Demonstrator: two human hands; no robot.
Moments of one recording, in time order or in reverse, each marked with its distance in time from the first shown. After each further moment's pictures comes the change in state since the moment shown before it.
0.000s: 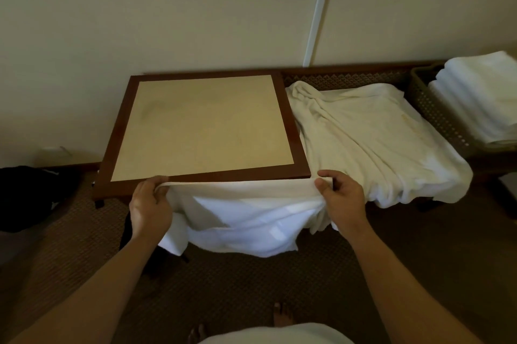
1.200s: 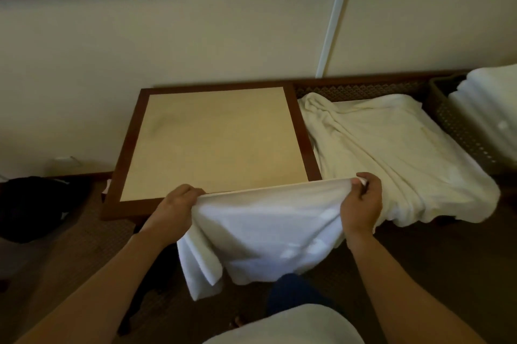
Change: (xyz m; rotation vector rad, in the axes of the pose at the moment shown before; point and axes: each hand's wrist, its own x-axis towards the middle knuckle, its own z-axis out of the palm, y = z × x) left_hand 0.058 0.009 0.007 0.431 -0.463 0.511; right_hand 0.063 0.026 0.032 -0.071 0.454 -0.043
